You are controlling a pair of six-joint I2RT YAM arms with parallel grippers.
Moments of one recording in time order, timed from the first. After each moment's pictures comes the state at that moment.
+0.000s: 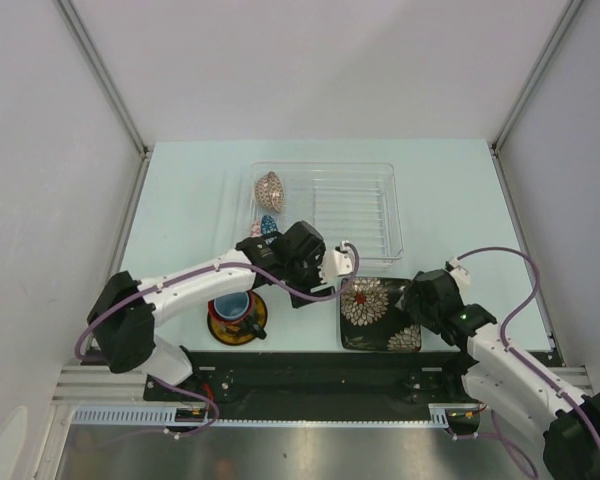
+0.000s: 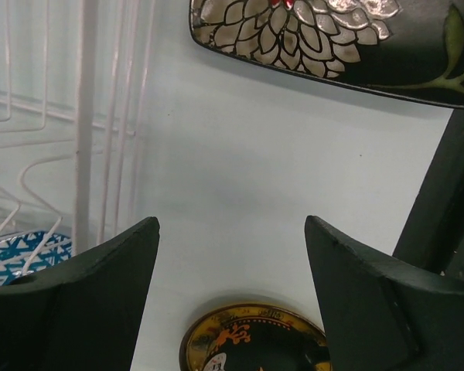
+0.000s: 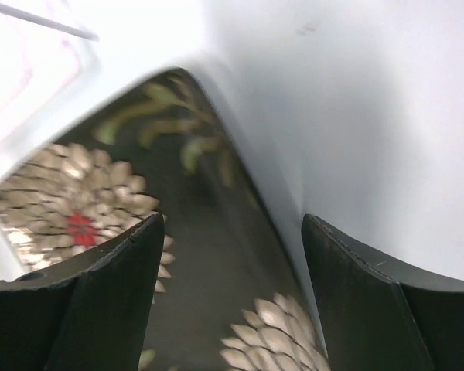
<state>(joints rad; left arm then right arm) -0.92 1.49 1.11 -0.61 0.13 0.46 0.48 0.78 0.33 -0.51 0.26 0.99</state>
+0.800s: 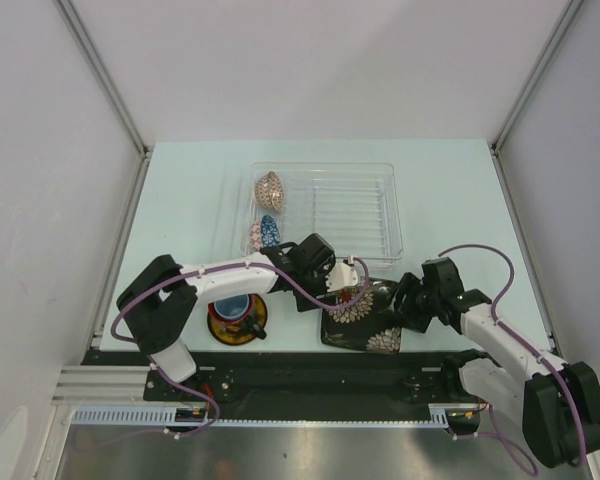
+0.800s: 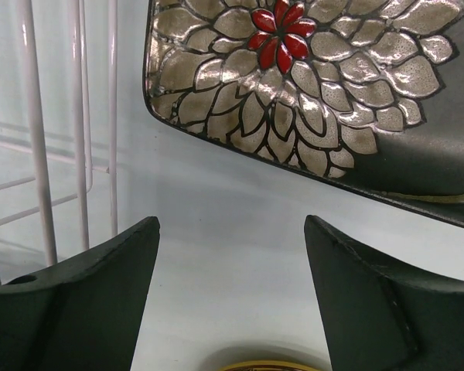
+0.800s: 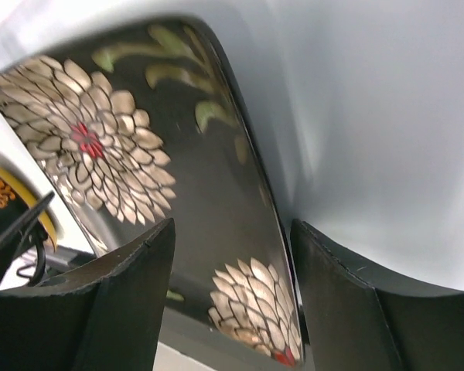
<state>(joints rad) -0.94 1.67 1.04 -0.43 0.07 0.52 0.31 0.97 0.38 -0.43 -0.26 0.87</state>
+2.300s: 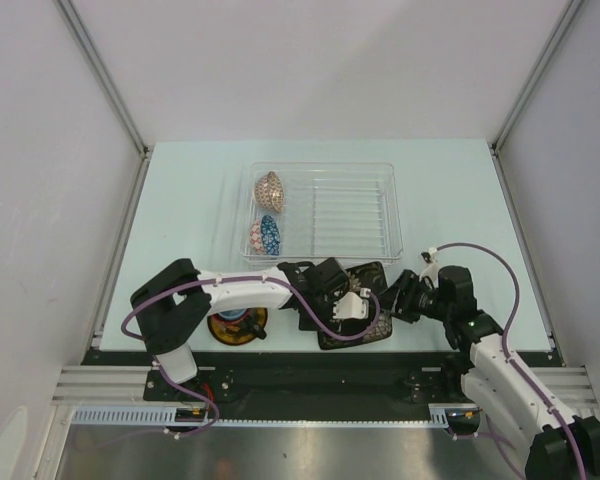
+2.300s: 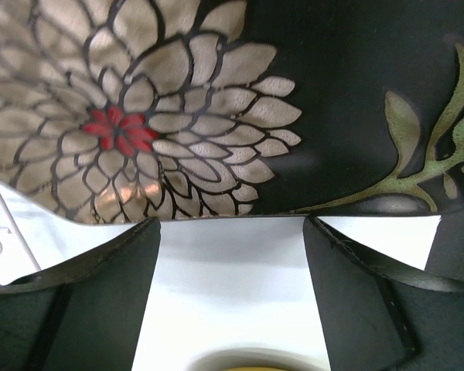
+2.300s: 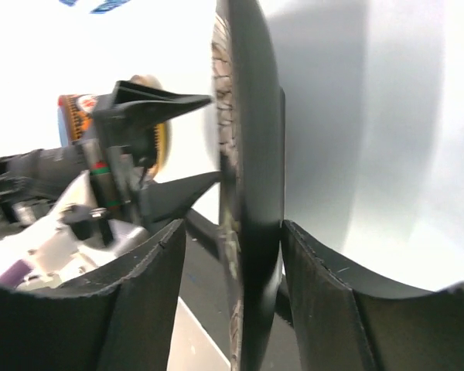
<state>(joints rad) -1.08 1.72 1.04 -0.49 0.06 0.60 0.29 0.69 0.23 -0.13 -0.58 0.84</state>
